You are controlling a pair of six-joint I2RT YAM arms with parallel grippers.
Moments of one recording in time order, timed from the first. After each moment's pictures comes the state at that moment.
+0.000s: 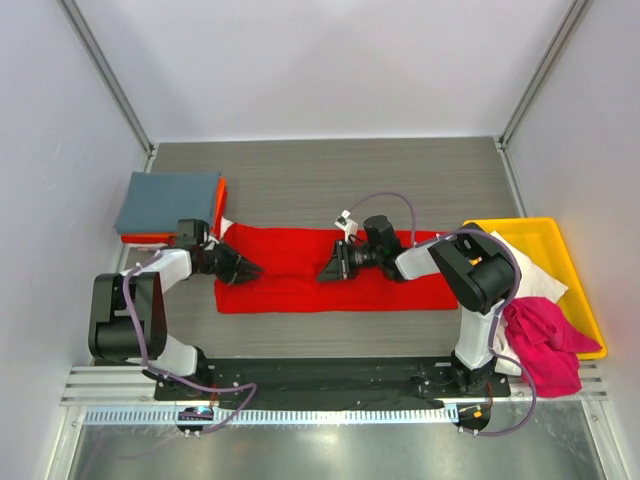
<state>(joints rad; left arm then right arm) 0.03 1.50 0.67 -0.32 0.68 -0.97 0.56 1.89 0.76 0.55 -0.82 0.58</state>
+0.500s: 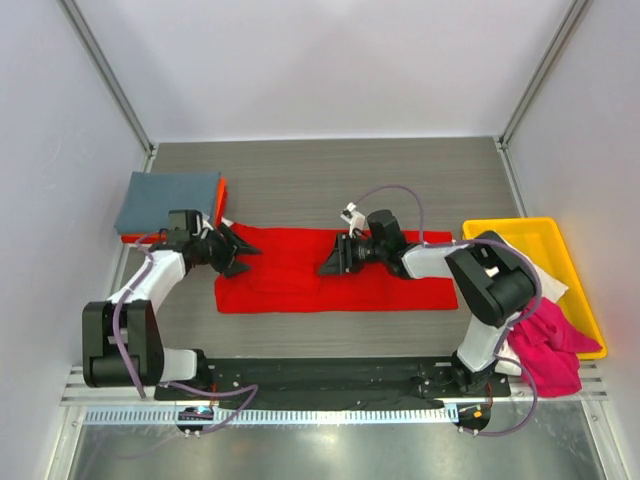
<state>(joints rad) 0.03 1.37 0.72 -0.36 0.63 -0.91 0.55 1.81 0.77 0.44 -0.71 0.56</state>
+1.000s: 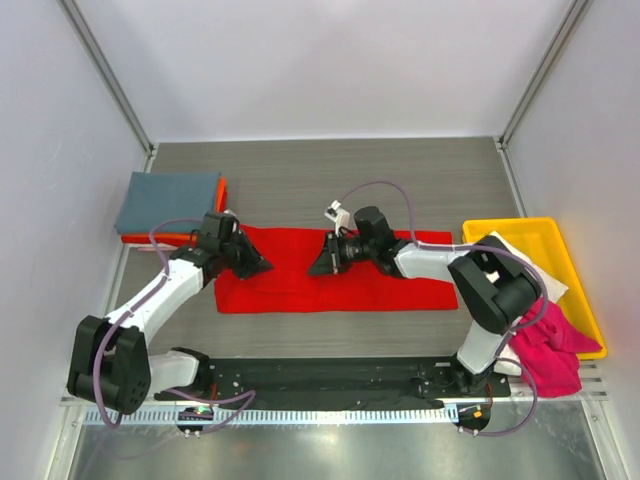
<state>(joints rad) -0.28 1.23 0.73 -0.39 0.29 -0.89 0.62 1.70 0.84 0.34 -0.70 0.55</state>
